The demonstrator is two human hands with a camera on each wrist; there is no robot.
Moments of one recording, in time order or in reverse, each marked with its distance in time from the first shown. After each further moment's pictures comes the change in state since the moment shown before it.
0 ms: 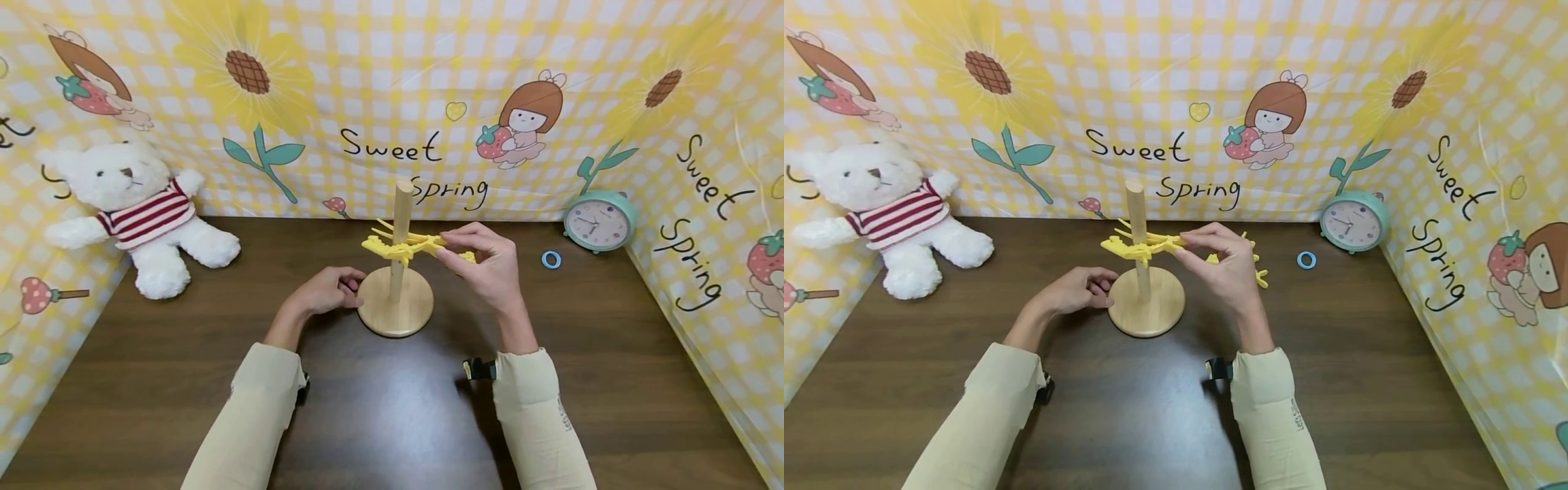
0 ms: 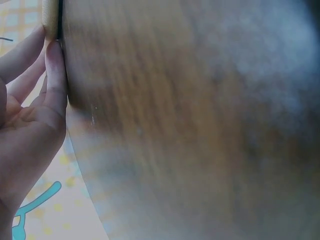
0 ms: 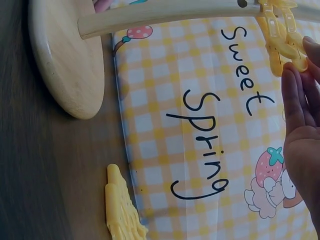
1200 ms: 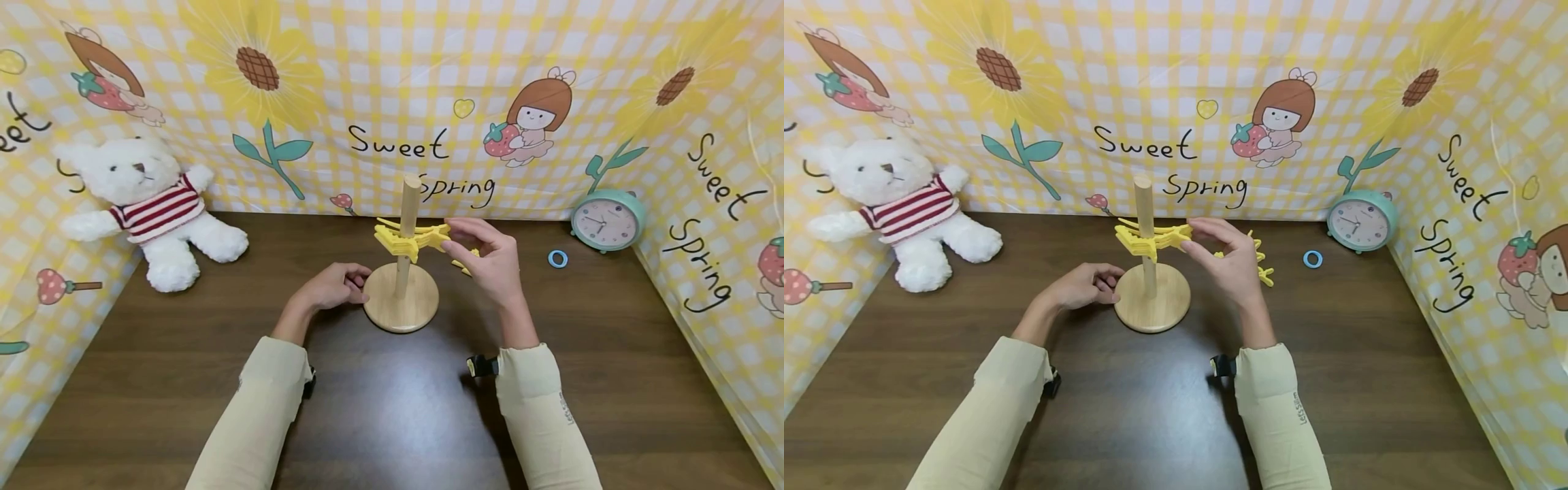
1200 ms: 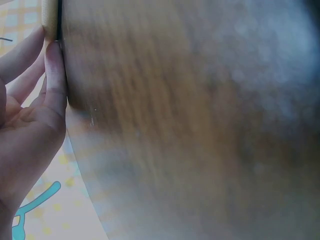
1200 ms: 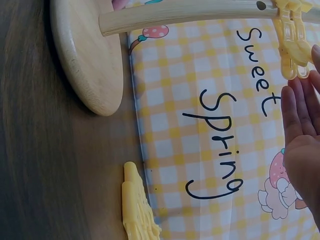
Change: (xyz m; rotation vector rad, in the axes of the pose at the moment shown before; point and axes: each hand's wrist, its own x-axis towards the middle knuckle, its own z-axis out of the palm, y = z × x) left_hand 0.001 0.003 0.001 -0.006 0.016 -0.016; right_hand 0.003 0.006 0.002 -0.029 0.019 0.095
